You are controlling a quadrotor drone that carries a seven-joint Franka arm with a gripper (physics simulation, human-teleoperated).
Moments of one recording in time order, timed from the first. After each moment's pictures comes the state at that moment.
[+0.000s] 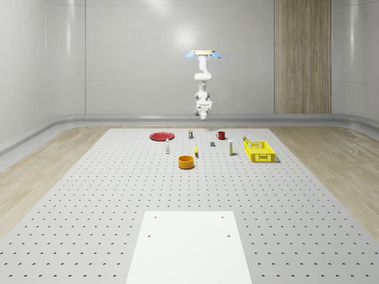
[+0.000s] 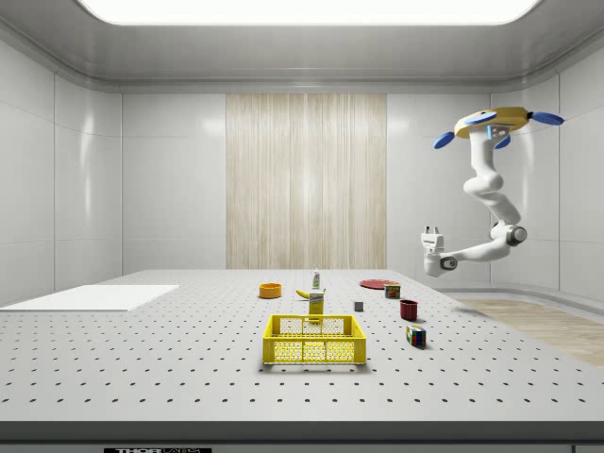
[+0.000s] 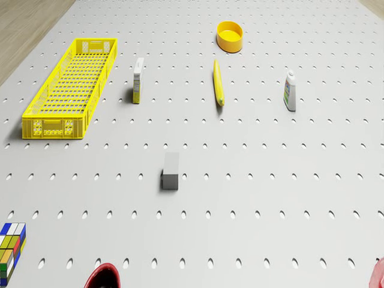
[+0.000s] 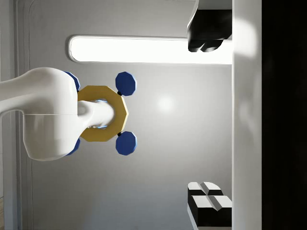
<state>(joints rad) -0.01 -0.71 0.01 -2.05 -0.01 1.38 0.78</state>
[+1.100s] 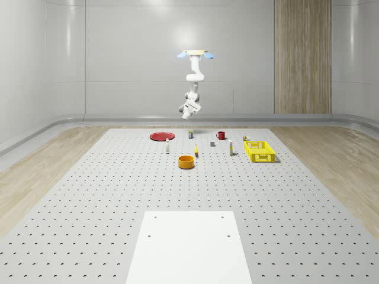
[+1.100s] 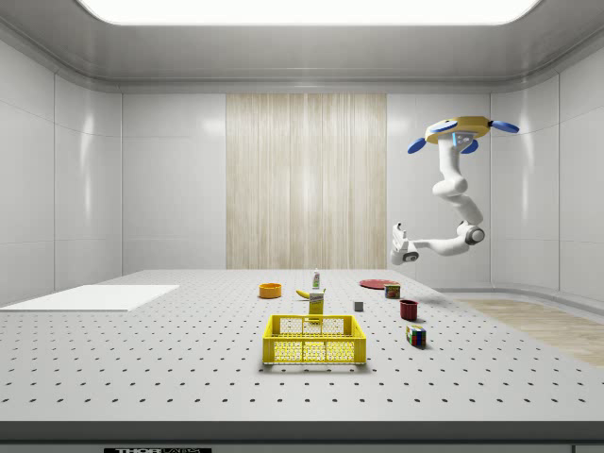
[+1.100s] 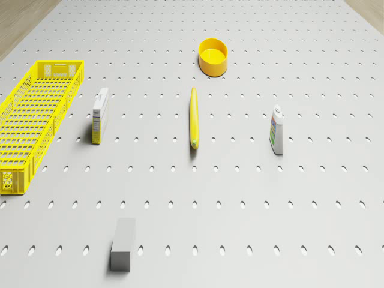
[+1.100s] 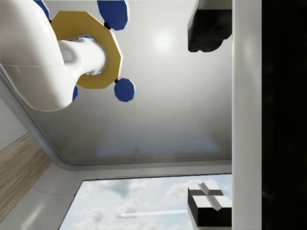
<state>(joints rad) -0.11 -0.74 0.33 -2.15 -0.47 1.41 0.85</state>
